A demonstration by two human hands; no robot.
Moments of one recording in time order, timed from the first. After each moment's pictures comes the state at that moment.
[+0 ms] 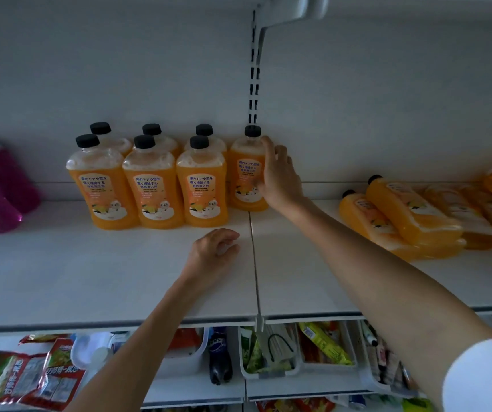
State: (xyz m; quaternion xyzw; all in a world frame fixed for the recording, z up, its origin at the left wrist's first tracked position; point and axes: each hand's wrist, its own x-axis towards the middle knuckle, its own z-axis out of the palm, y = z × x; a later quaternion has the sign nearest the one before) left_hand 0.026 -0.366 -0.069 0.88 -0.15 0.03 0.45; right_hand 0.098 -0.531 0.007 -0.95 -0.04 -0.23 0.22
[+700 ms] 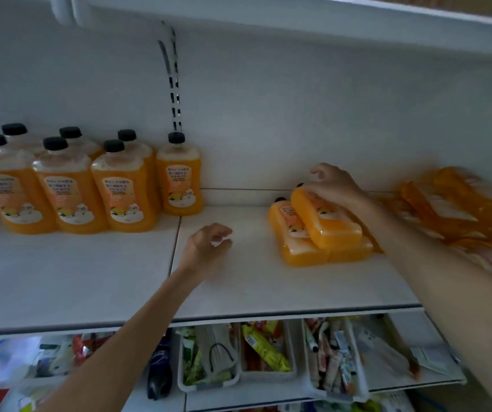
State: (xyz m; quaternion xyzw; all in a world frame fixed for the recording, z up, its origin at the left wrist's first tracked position) left_hand 0.011 -0.500 -0.054 0.87 -0.11 0.02 0.47; right_hand 0.035 -0.759 0.047 -0.95 0.10 -0.06 0.28
